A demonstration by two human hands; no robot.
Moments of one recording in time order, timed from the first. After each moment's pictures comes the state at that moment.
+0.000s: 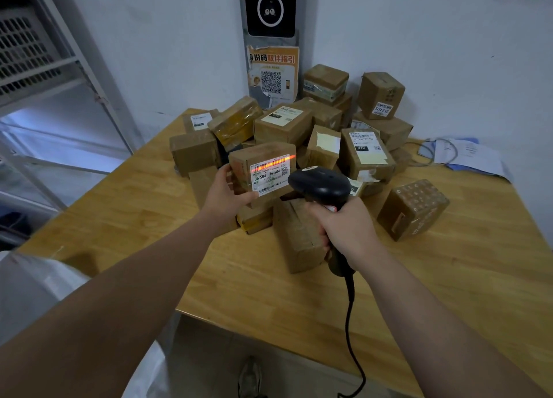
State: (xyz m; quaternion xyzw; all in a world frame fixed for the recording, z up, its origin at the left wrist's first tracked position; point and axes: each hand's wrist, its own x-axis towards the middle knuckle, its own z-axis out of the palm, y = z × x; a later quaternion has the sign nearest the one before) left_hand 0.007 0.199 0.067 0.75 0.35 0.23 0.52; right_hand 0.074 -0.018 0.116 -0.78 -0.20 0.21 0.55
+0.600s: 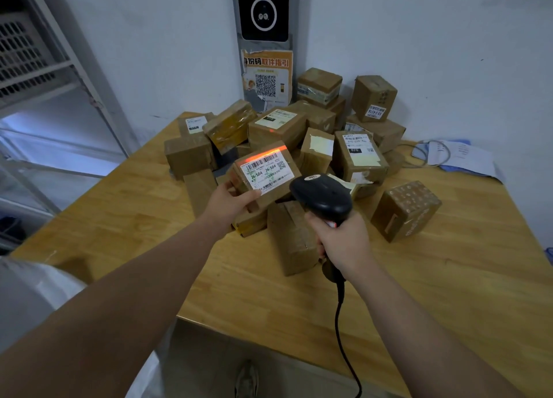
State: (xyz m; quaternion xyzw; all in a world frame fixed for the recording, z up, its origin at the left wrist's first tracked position) left_hand 0.017 0.186 0.067 0.67 0.37 0.19 0.62; right_hand 0.073 -0.031 0.097 -0.76 -0.19 0.18 0.59
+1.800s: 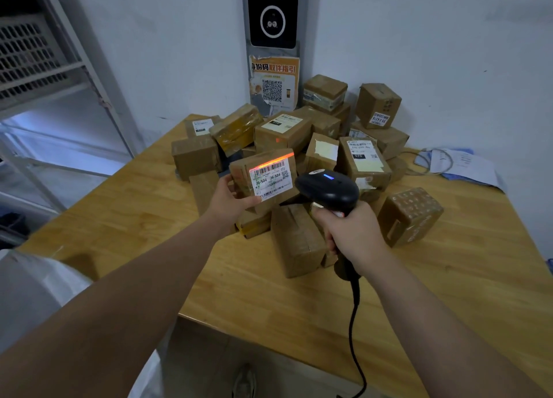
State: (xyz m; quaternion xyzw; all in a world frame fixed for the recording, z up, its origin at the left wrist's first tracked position) left_hand 0.009 0.195 0.063 0.69 0.37 0.23 0.58; right_hand 0.073 -0.033 0.125 -0.80 -0.21 0.18 0.54
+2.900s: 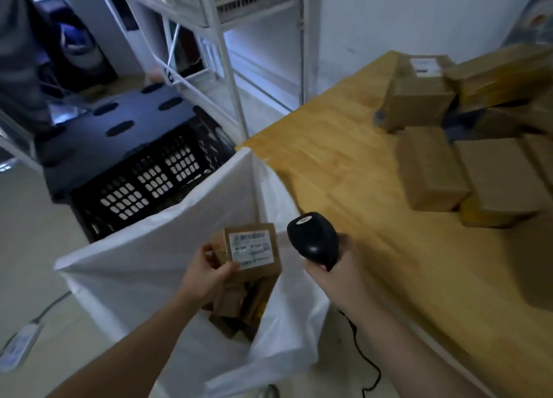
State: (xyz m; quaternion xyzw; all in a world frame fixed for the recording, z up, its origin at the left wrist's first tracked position) left_hand -0.445 0.265 -0.064 0.51 0.66 0.22 0.52; right_hand -0.205 0.178 -0.037 -0.69 -0.40 0.39 0.45
